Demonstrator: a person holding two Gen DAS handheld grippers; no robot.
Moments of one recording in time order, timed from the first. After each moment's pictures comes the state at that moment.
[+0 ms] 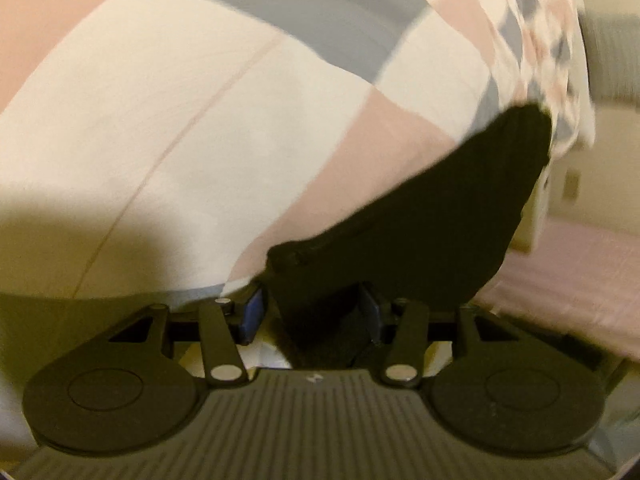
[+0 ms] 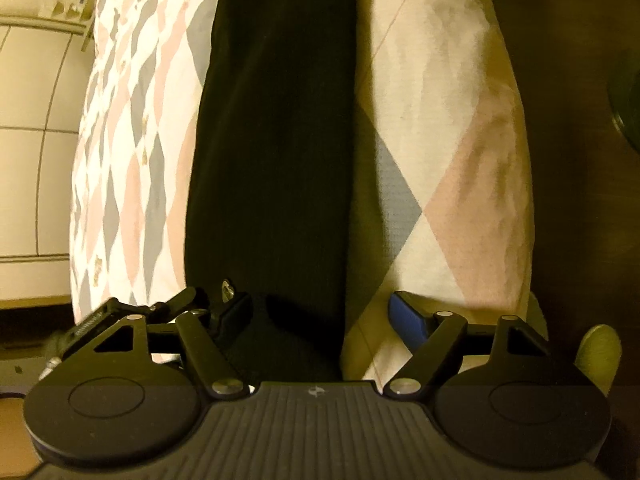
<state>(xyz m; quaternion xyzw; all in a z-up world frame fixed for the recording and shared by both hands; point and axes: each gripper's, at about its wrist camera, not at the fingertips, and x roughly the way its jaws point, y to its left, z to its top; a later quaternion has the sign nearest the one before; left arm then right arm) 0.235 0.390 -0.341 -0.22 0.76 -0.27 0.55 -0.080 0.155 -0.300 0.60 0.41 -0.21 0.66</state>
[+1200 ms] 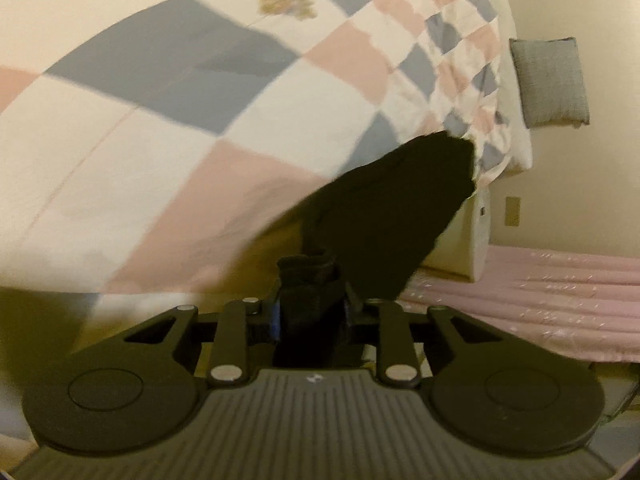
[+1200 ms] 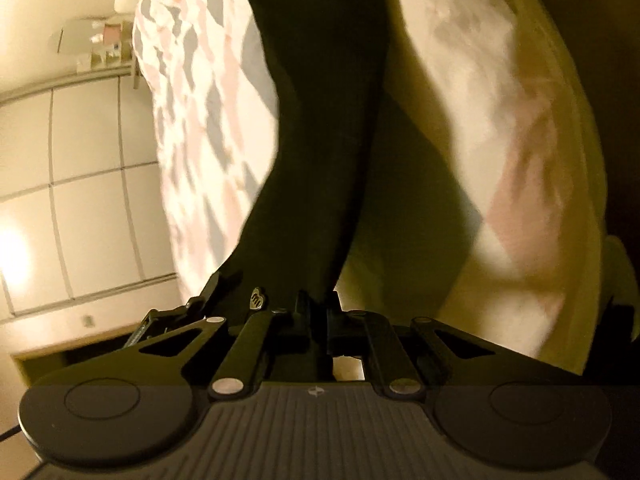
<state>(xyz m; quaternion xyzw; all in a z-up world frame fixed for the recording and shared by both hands) 0.231 0.352 -0.246 -0.26 0.68 -0.33 0.60 -0.094 0.099 -0.277 0.73 0.31 -0.10 0.60</state>
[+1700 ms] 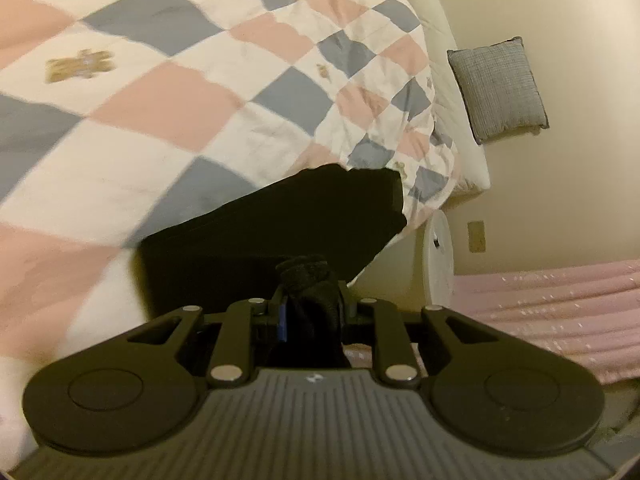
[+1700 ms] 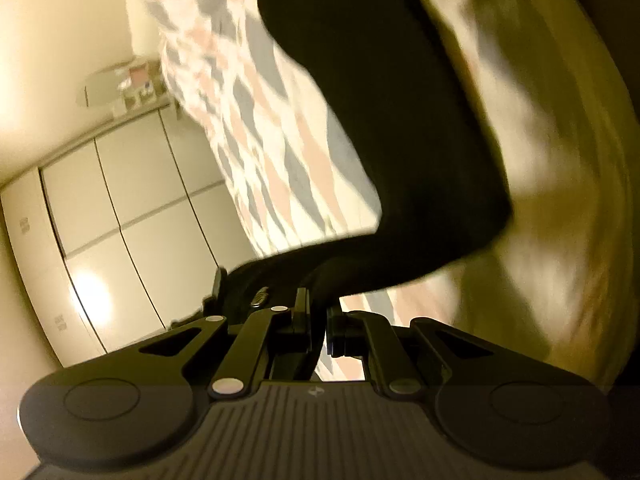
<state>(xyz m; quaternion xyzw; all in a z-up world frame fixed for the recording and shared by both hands) 0.228 0.153 -0.156 -0.27 0.62 -0.35 0.66 -0.076 -0.093 -0.254 0.81 0.25 -0.04 0.53</state>
